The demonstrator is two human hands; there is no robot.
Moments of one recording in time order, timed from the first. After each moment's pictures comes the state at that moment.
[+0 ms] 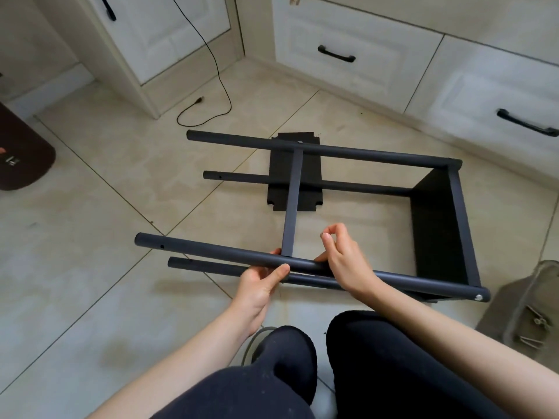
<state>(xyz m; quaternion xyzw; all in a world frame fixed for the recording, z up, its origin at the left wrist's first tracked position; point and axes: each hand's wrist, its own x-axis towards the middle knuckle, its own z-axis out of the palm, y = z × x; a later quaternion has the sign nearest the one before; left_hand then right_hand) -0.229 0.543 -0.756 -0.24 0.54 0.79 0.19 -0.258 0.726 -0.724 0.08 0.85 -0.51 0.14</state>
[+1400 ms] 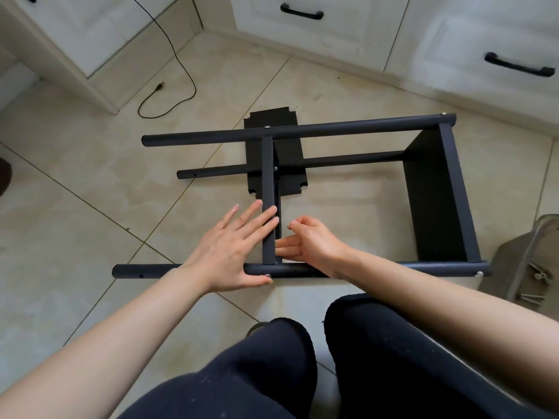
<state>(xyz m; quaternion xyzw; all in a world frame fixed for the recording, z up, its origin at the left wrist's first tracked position) -0.304 0.500 -0.722 0.40 0.91 -0.04 0.12 -0.286 0.706 -0.745 0.21 0.56 -0.74 0.30</state>
